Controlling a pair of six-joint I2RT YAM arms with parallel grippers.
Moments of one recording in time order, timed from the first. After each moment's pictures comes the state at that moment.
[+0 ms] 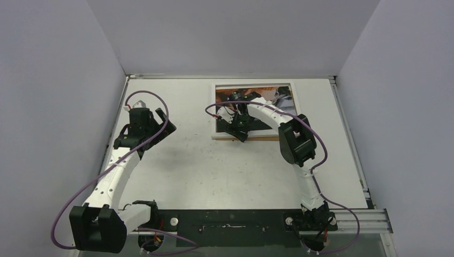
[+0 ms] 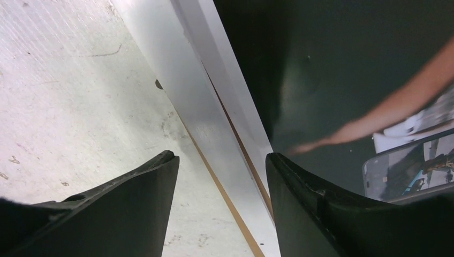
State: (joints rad) left arm -0.09 1.10 0.87 -0.52 -0.04 -0.70; right arm 0.59 2.23 1.86 -1.02 -0.11 -0.67
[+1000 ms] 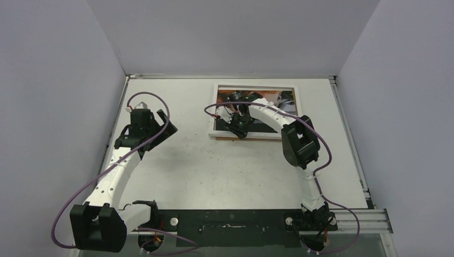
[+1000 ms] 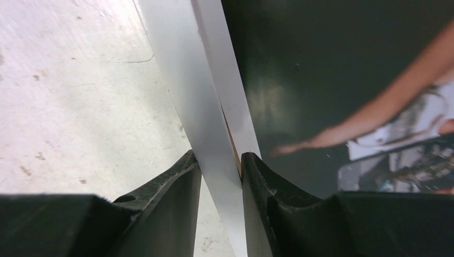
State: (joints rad) left arm -0.09 1.11 0.86 -0.53 -0.01 -0.70; right arm 0.59 2.19 1.81 -0.97 -0.17 -0.69
